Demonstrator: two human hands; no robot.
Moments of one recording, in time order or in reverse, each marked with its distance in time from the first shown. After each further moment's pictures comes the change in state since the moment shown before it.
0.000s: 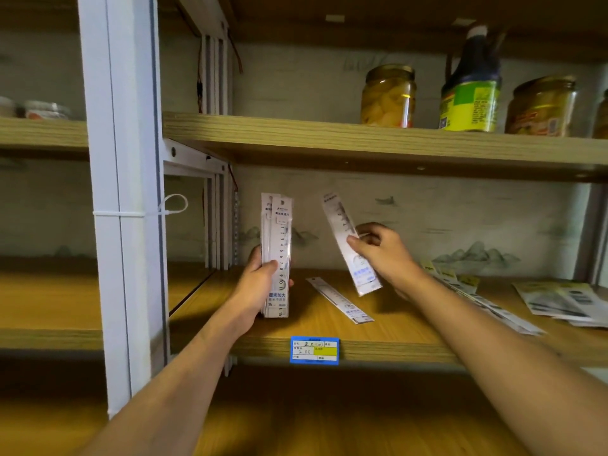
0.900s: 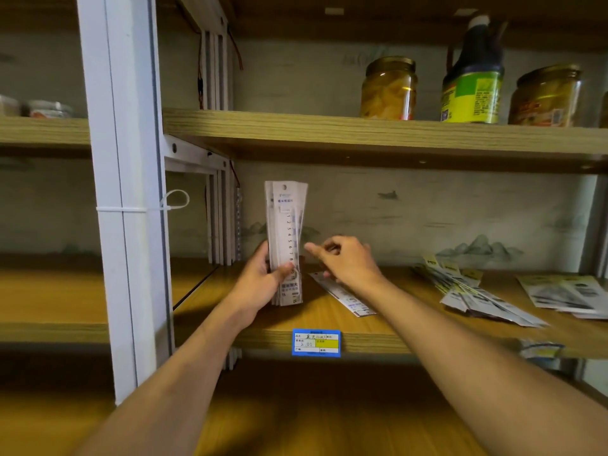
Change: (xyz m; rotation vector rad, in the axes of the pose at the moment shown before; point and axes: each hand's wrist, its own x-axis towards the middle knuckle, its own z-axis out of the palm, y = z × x) left_hand -0.005 -0.001 -0.005 0.104 -0.080 0.070; right_hand -0.019 -0.012 0.054 -0.345 -0.097 -0.037
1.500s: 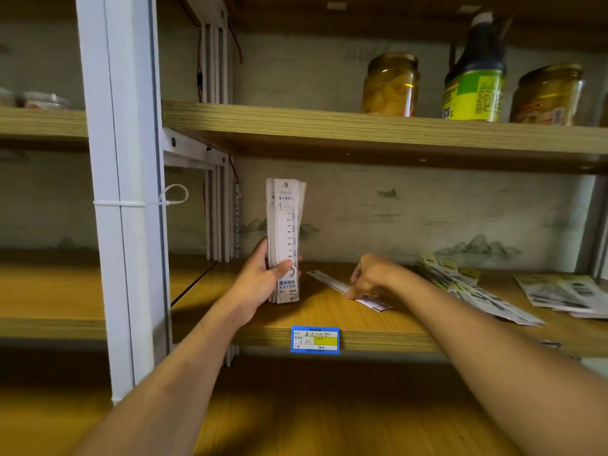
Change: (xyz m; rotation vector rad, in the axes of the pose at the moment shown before) left_hand 0.005 -0.003 0.000 0.006 -0.002 -0.028; right_hand 0.018 0.039 -0.023 -0.536 -0.367 0.338
